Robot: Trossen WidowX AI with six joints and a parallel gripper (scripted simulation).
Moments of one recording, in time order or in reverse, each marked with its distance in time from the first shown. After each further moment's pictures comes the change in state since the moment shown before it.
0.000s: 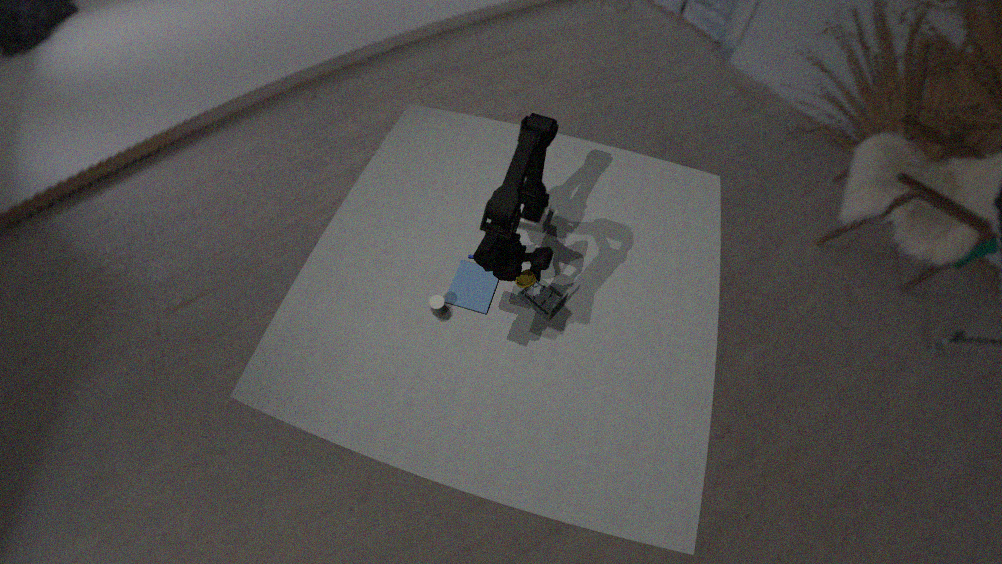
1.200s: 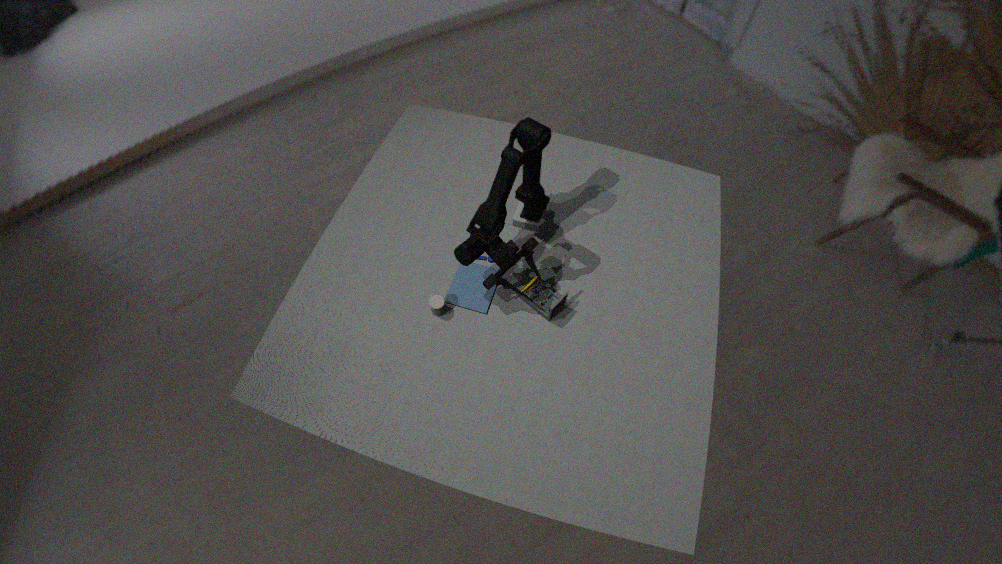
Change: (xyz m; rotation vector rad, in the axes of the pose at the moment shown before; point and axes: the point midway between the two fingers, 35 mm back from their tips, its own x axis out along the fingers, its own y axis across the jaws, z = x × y) arm 0.037 -0.021 -0.014 -0.764 -0.581 0.448
